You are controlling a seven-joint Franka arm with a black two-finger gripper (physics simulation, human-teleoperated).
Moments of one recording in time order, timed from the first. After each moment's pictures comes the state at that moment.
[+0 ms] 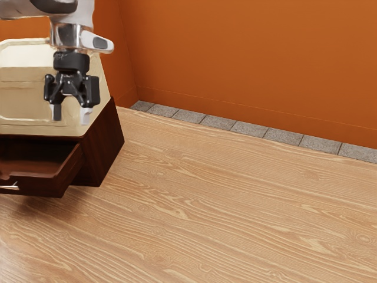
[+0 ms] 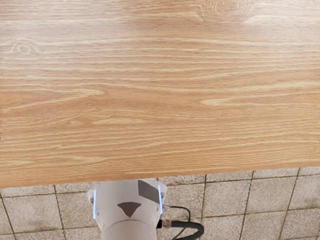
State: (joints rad) arm 0.07 0.01 -0.05 -1.48 -0.11 1.00 0.01
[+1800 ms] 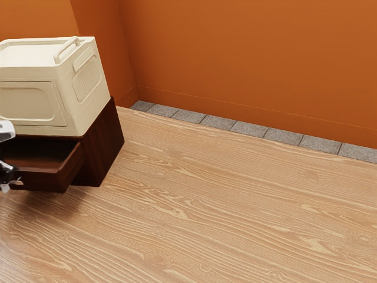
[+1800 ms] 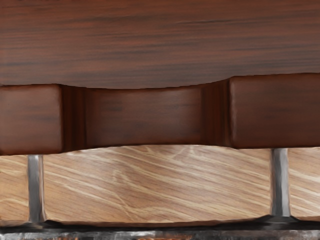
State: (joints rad) arm 0.58 -0.27 0.09 -2.46 0.10 2.22 0.32
